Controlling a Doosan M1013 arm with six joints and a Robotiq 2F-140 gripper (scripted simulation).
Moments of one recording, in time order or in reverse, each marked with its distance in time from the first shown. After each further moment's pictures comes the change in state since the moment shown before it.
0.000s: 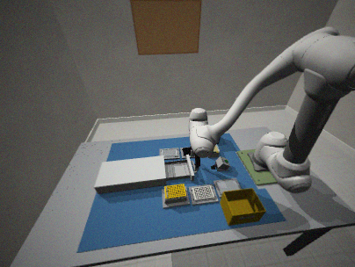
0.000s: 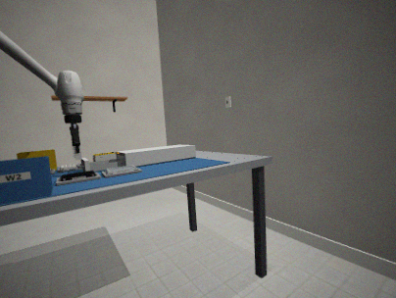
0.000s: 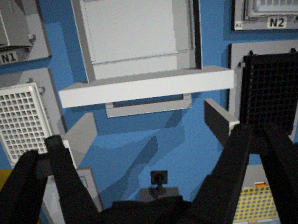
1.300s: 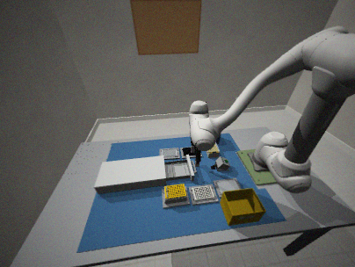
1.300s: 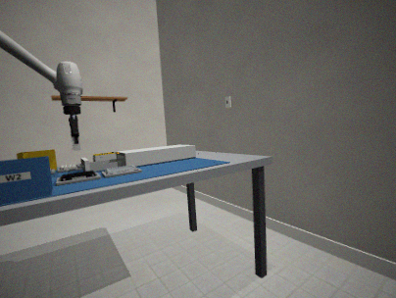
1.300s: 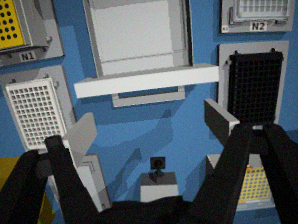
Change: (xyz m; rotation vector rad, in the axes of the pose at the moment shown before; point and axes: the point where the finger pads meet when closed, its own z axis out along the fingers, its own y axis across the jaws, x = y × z) arm 0.000 0.000 -0.044 0.000 0.000 0.000
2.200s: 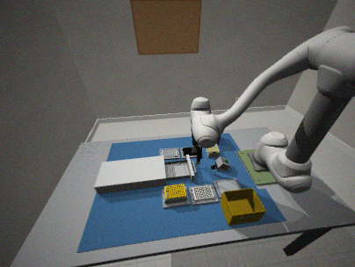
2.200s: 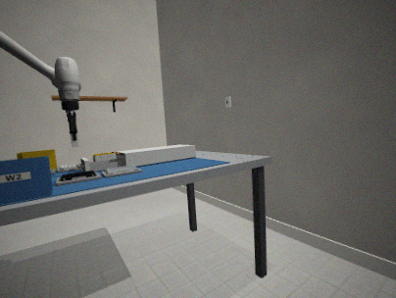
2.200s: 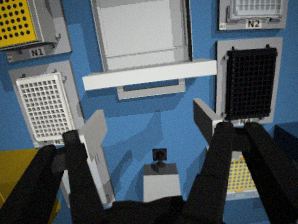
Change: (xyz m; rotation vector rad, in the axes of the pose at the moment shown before) arm -0.006 -0.005 -0.022 0.000 0.000 0.002
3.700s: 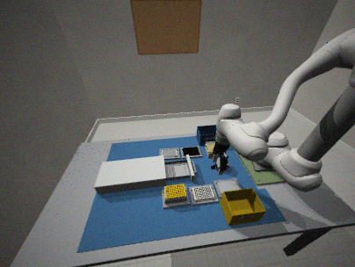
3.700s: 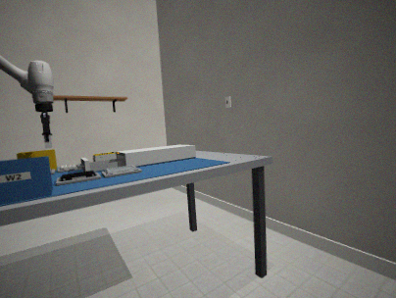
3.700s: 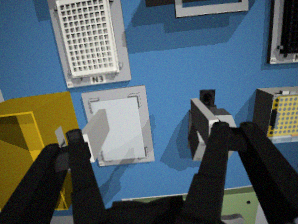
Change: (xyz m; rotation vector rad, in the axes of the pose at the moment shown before) arm -0.114 -0.105 -0.005 0.000 0.000 0.000
